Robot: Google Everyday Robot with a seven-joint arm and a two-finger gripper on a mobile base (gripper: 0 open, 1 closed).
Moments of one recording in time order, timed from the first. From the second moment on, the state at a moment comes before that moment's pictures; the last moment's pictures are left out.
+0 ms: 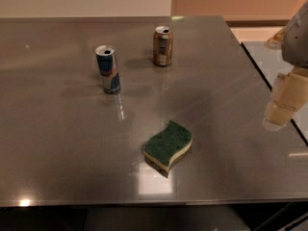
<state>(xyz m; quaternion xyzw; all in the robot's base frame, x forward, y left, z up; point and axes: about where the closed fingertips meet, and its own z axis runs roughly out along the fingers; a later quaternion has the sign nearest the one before) 0.438 -0.217 0.976 -0.60 0.78 -0.03 0.16</state>
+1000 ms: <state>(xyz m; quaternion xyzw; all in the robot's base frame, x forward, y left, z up) 0.469 -0.218 0.981 -0.59 0.78 -0.02 0.19</state>
